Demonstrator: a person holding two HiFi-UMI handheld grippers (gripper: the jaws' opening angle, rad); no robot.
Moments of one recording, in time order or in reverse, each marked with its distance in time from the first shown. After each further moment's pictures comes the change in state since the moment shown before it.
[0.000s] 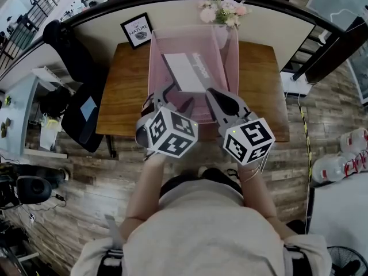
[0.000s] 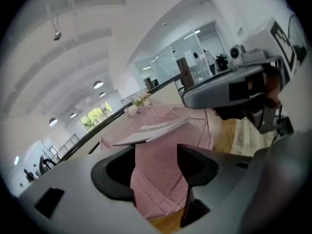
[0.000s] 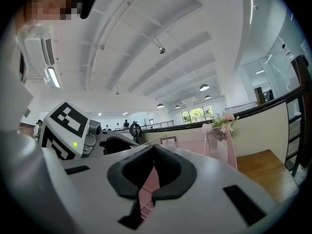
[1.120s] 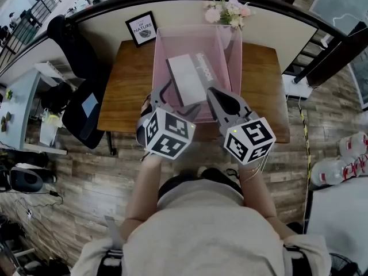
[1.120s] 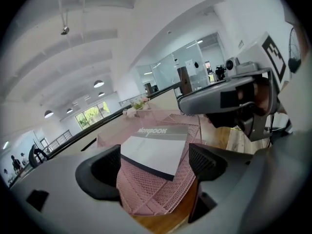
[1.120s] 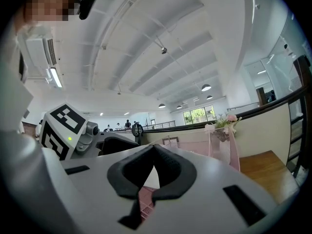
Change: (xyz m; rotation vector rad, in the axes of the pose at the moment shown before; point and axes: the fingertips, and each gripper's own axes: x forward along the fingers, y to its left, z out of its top) left arm -0.016 -0.004 -0.001 -0.083 -0.074 -0.061; right arm 0.001 0.010 0.003 -0.008 0.000 0.020
